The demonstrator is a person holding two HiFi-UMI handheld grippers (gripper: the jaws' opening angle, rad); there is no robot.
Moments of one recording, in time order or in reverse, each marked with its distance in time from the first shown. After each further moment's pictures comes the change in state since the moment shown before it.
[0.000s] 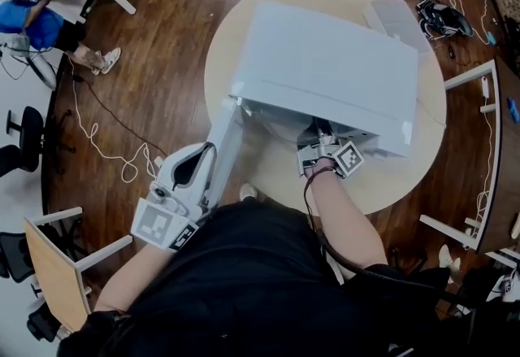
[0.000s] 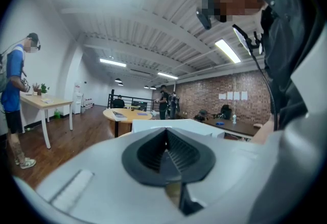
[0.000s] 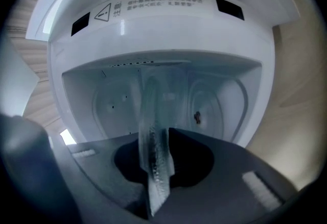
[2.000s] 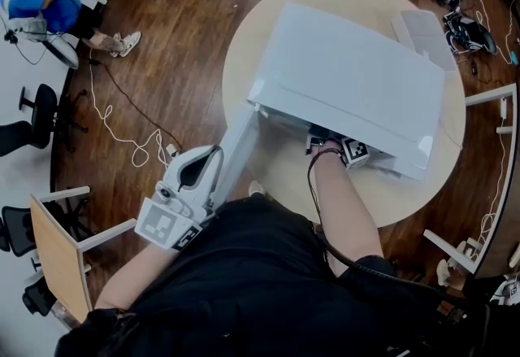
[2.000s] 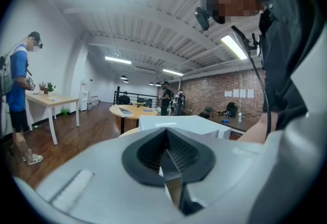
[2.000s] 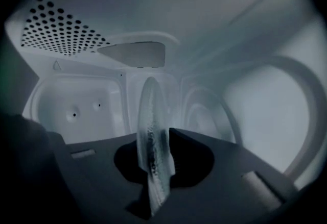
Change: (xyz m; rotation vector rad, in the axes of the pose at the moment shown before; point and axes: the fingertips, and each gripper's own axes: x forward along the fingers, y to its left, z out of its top) left arm -0.004 0.015 -0.003 -0.030 0.035 0.057; right arm 0.063 -0.010 0.024 -0.035 -0.173 -0.041
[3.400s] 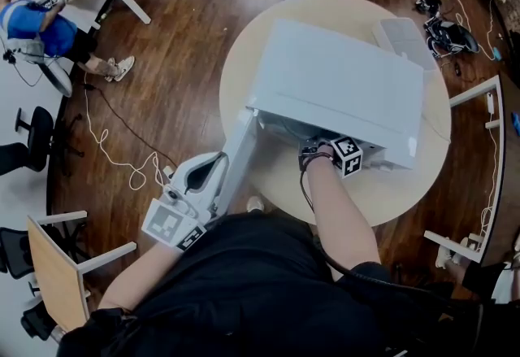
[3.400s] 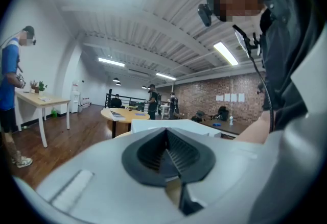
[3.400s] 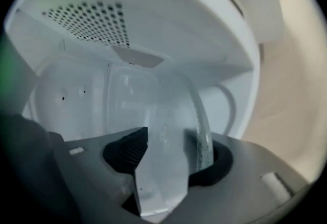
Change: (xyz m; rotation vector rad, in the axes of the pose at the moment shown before) left arm -0.001 -0.012 -0.001 -0.007 -0.046 -0.093; right arm -0.037 -0.053 -0.001 -0.081 0.030 -0.381
